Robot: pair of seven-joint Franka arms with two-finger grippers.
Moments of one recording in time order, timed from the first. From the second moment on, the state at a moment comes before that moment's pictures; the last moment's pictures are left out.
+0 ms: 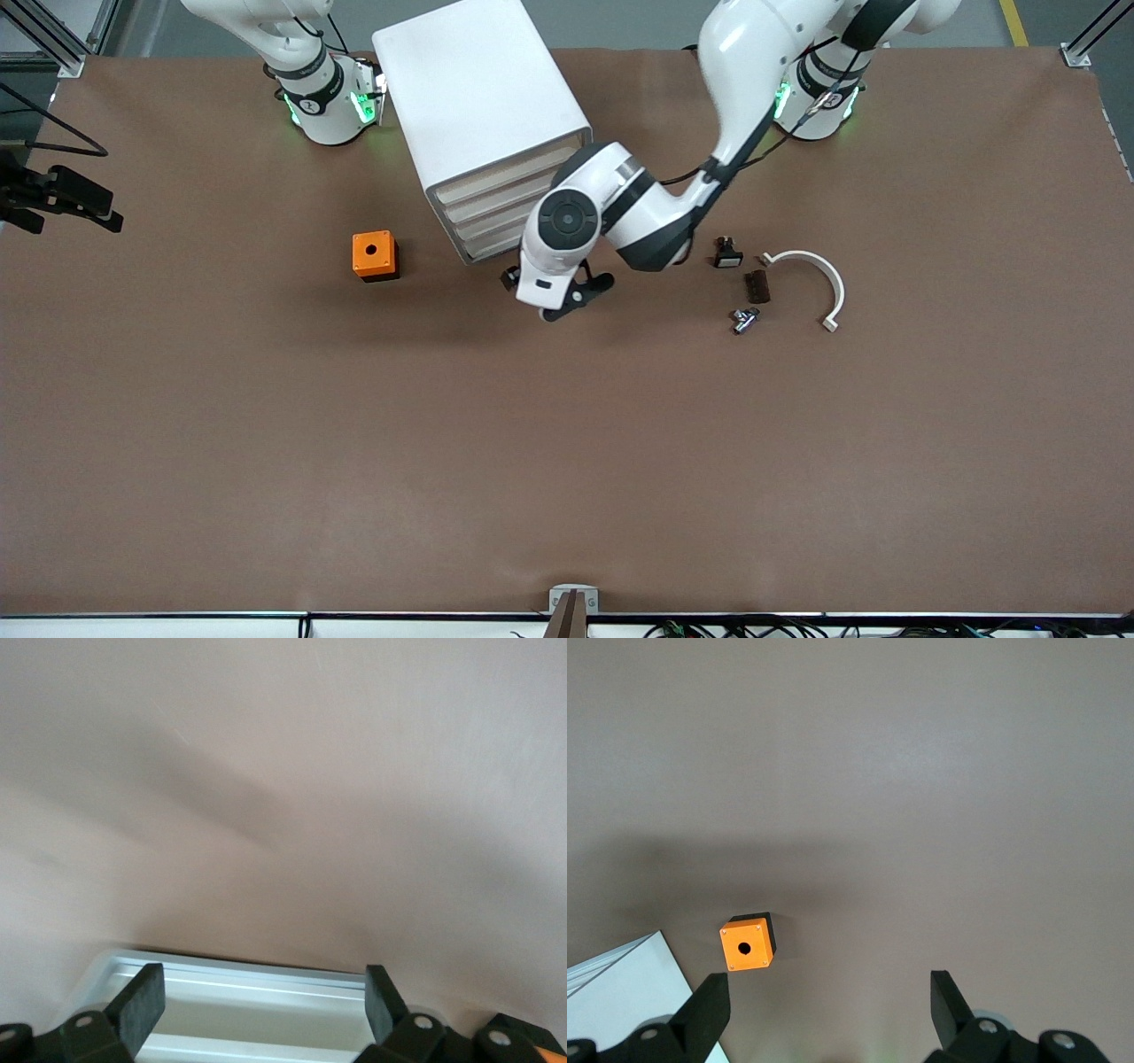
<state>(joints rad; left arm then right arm) -0.62 0.68 -0.24 -1.33 -0.15 1.90 -1.27 -0.01 -0.03 -0.06 -1.57 0.01 1.50 -0.08</state>
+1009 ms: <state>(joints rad) -0.07 0.27 -0.23 -1.33 -0.05 1.43 -0.50 -0.02 -0.08 -0.07 -1.58 0.01 1.51 -0.08</state>
